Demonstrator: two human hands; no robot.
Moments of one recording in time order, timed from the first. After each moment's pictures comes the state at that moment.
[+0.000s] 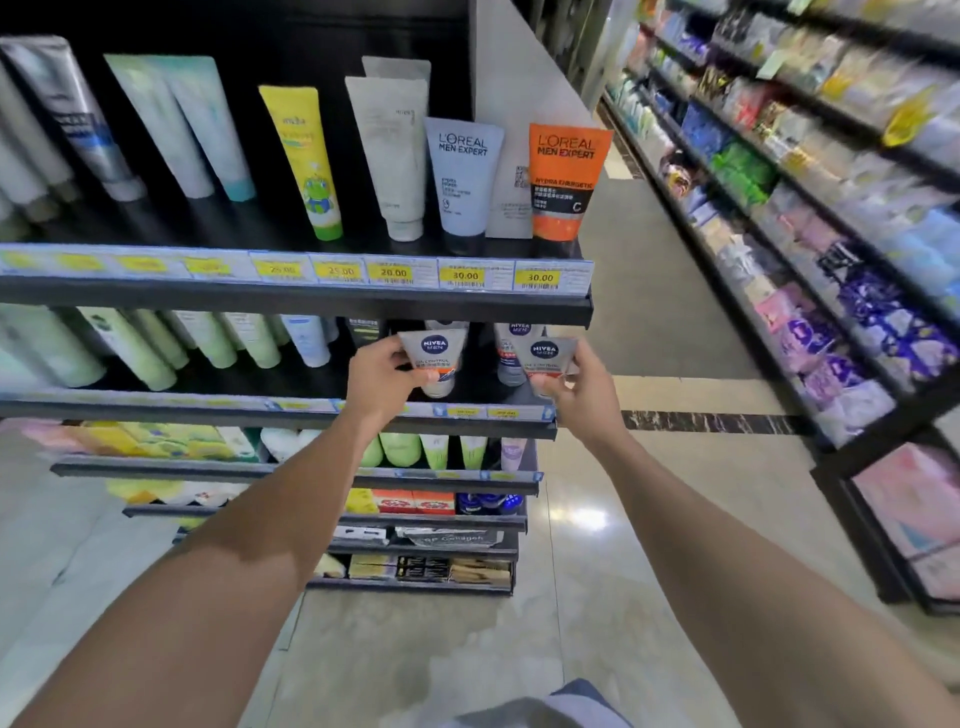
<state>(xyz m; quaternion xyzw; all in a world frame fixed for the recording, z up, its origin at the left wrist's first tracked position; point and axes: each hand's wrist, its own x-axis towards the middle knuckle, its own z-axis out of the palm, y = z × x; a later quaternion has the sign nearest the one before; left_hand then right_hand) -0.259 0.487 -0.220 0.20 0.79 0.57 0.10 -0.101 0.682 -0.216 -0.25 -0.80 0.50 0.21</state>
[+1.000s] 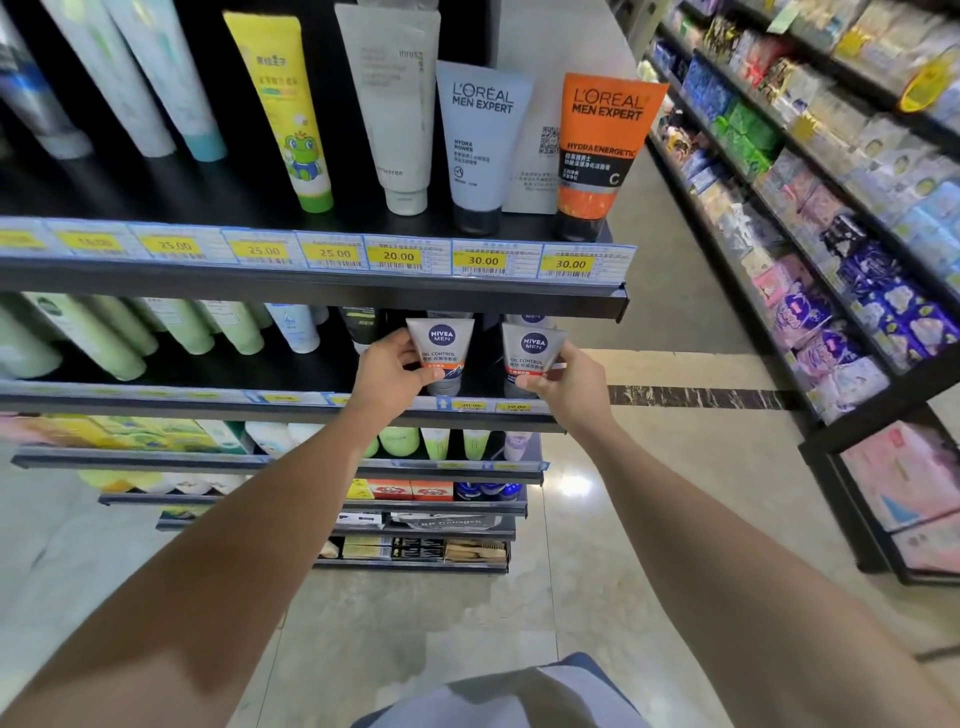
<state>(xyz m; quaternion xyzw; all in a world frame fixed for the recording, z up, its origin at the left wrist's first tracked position) -0.292 0.500 -0.259 0.23 0.80 0.54 0.14 -0.147 0.677 -0.242 -0.35 -0.82 0.44 0.13</state>
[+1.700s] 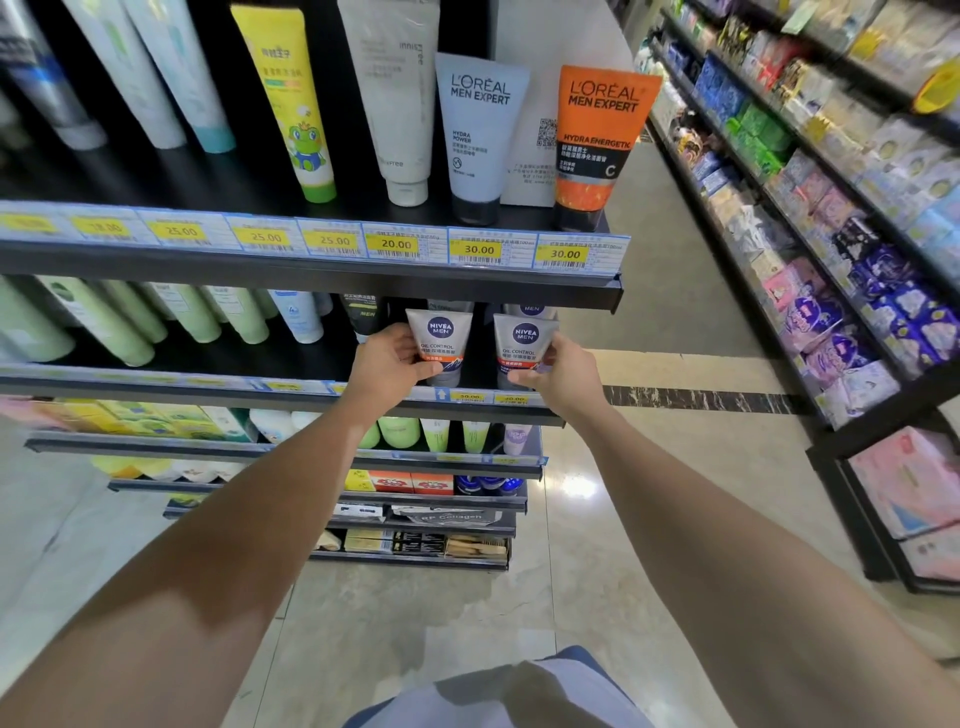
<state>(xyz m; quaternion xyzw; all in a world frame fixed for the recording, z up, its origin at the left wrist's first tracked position) -0.286 0.494 -0.252 0.21 0.80 0.54 0.18 -0.153 0.682 -0.243 -0.33 -0.84 0.42 0.07</state>
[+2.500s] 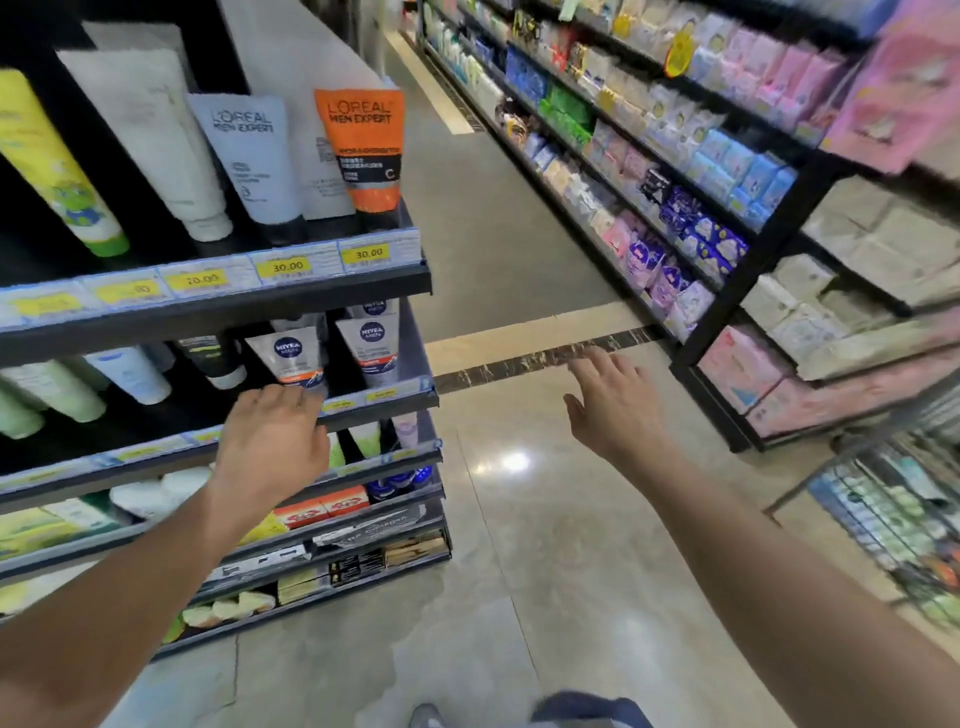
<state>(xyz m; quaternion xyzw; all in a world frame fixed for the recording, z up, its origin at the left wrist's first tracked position) -0.209 0.479 -0.224 0.51 0.85 -0.05 -0.12 0.075 0.733 -0.216 -0.38 -0.92 -0.06 0.06</state>
